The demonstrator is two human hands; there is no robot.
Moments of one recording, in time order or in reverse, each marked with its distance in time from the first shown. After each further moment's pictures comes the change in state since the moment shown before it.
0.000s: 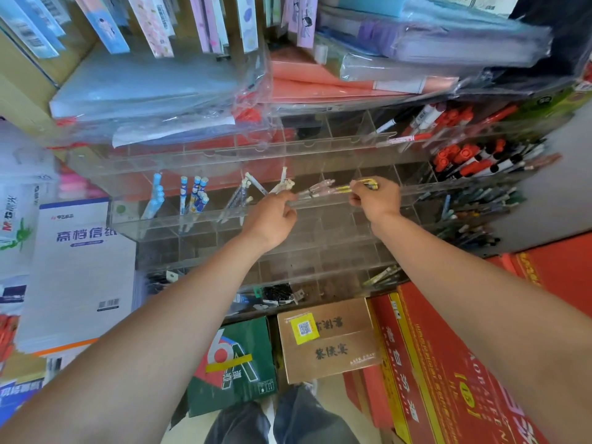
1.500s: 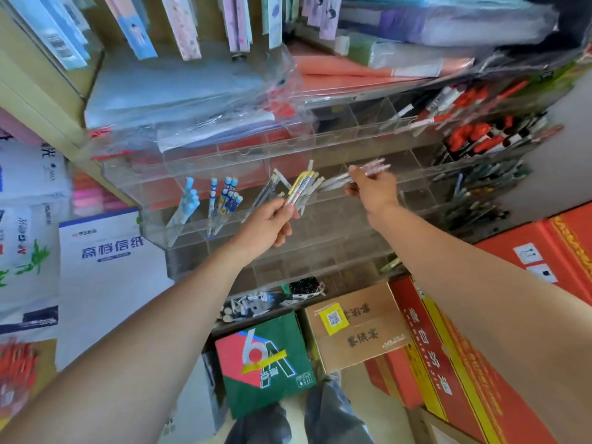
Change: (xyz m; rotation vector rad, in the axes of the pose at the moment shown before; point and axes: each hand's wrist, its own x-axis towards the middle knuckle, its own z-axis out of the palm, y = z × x) left_hand -0.029 -0.064 -0.046 -0.496 -0.229 -0.002; right_hand -0.049 -0.010 0.056 0.216 0.057 0.053
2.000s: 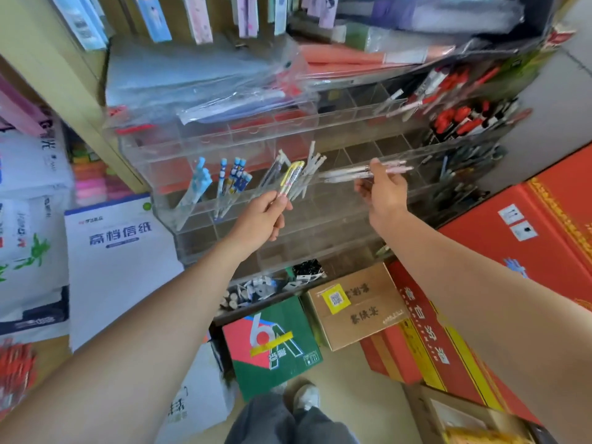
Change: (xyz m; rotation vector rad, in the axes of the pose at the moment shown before) left_hand -0.044 -0.018 -0.010 0.001 0.050 0.068; right_hand -0.076 0.013 -0.017 0.306 0.092 -0.003
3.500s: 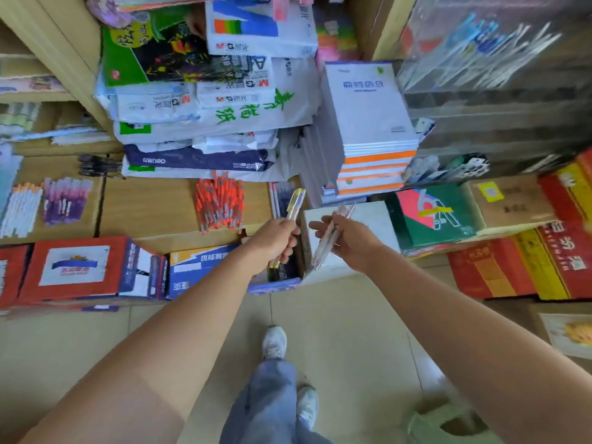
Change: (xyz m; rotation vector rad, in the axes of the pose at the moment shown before) left_hand -0.469 -0.272 -0.257 -0.262 0.063 -0.473; right_hand -0.501 0.364 0.138 -0.236 -0.534 0.543
